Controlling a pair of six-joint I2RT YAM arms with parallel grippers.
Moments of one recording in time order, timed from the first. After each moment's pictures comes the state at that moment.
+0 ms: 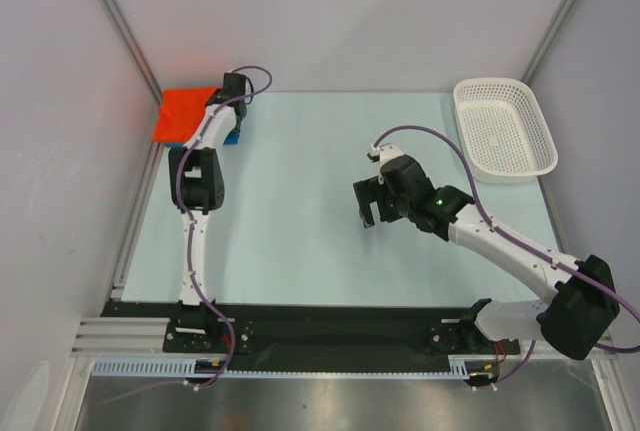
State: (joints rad) left arm -0.07 2.56 2.28 -0.64 -0.49 0.17; right arm 0.73 1.26 1.01 -0.51 0.16 0.26
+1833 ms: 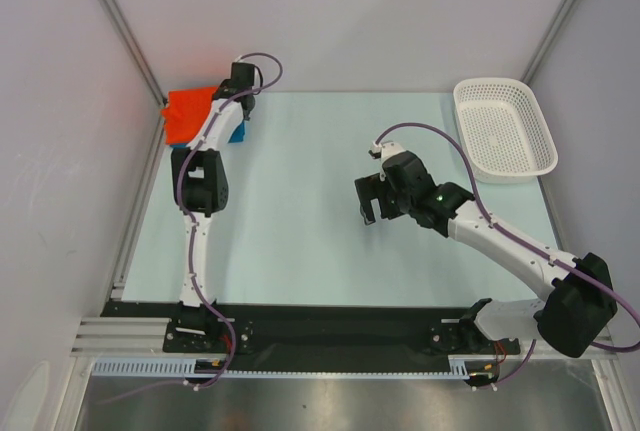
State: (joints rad) left arm -0.13 2.50 2.30 -0.61 -0.47 0.16; right arm 0.70 1.28 1.03 -0.51 0.13 0.25
